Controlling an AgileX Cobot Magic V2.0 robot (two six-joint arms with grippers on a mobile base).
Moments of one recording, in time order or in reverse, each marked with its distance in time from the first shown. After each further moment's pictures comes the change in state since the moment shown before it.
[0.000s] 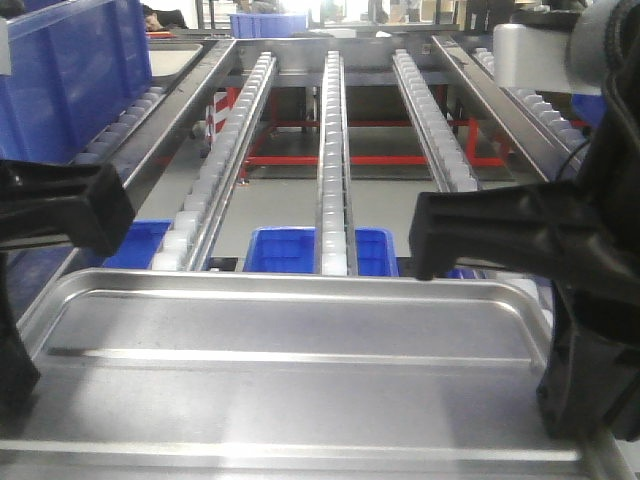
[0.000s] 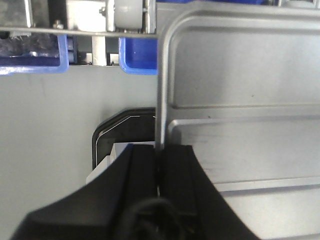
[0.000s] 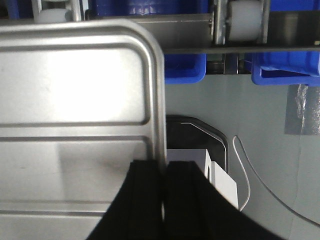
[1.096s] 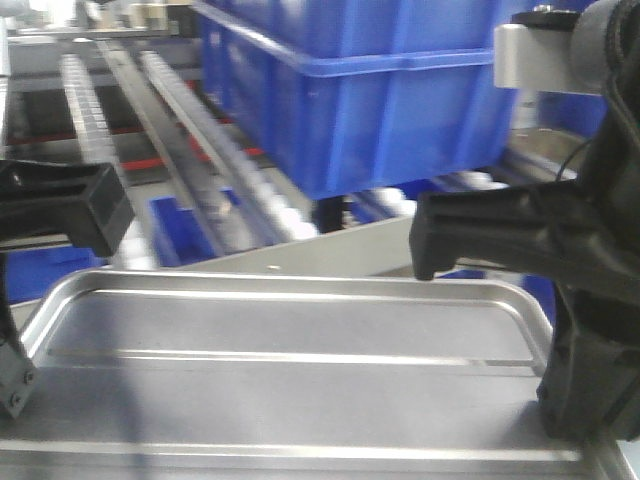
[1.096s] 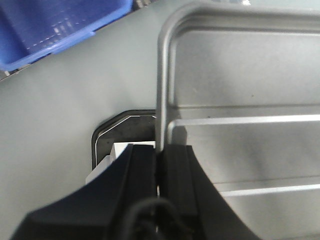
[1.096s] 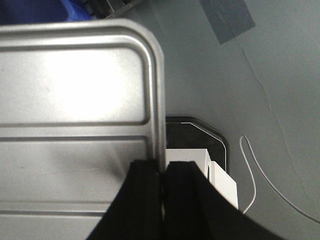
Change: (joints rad) left arm 0.000 -0.002 0.001 0.000 -0.002 0.000; right arm 0.000 0.000 0.000 0.000 0.002 0.000
